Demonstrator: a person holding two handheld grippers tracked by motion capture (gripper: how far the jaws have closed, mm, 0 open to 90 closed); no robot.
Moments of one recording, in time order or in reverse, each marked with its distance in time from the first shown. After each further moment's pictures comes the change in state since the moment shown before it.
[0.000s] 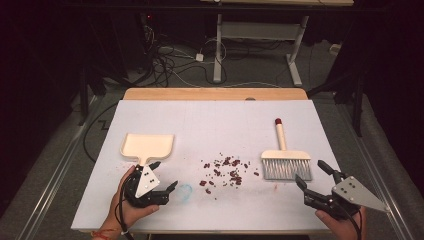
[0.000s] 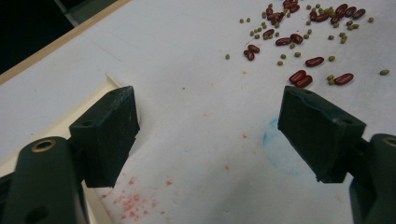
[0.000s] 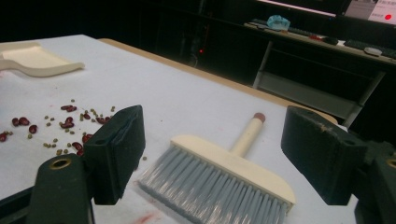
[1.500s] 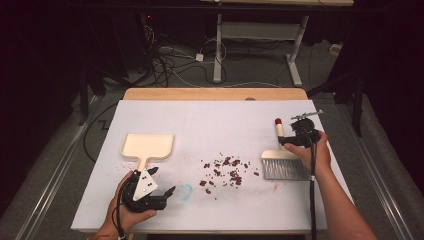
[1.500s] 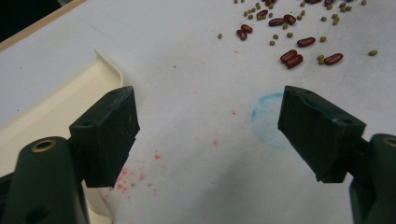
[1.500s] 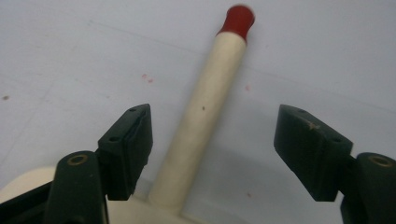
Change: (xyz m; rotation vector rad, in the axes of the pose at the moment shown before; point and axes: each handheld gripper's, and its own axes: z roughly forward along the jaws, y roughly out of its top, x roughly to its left) left arm -0.004 -0.010 -0.005 0.040 -0.027 -0.034; right arm -0.073 0.014 0.198 0.709 -0.053 0.193
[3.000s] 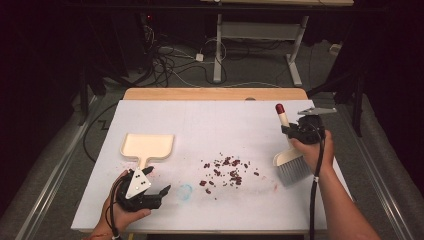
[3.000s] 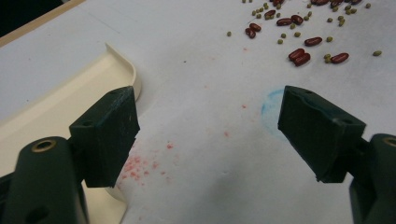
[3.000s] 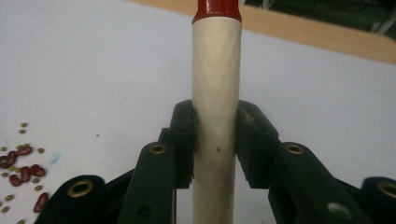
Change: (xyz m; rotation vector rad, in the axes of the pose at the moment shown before) left arm 0.012 -0.005 -0.007 -0.004 -0.002 -0.033; right arm 0.004 0.004 -0.043 -0.233 0.114 -0.036
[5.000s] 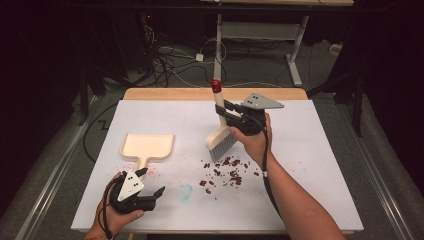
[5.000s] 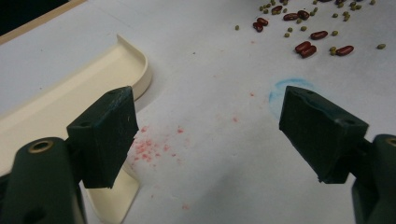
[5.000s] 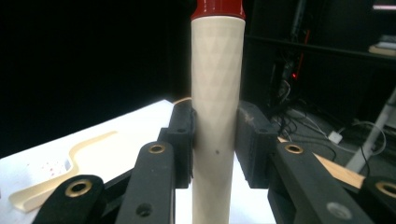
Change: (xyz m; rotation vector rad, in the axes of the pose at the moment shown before) left arm 0.005 -0.010 -0.010 -0.010 0.008 -0.013; right arm 0.151 0.074 0.024 -0.476 0.354 -0.177
